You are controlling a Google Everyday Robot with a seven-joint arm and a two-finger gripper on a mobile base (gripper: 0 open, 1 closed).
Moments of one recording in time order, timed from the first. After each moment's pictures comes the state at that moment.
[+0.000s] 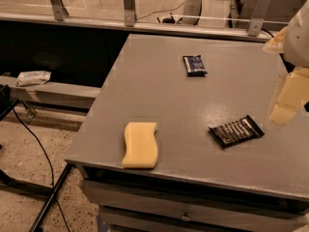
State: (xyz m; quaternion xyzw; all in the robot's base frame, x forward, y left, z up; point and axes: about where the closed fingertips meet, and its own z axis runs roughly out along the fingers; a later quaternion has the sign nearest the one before) arm 0.438 -0.217 0.976 -0.60 0.78 -0.03 0.16
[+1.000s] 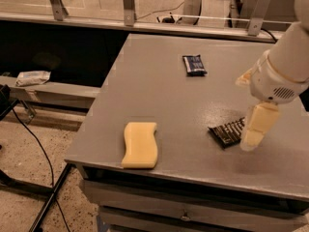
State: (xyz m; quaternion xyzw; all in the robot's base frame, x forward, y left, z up) arm 0.462 -0.207 0.878 -0.63 0.76 0.02 0.13
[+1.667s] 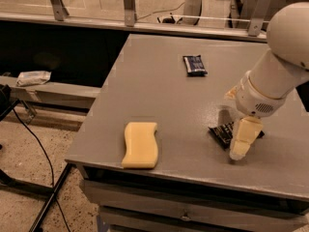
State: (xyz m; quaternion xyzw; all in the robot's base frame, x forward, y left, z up) arm 0.473 -0.196 0.822 -0.65 0.75 0.04 0.11
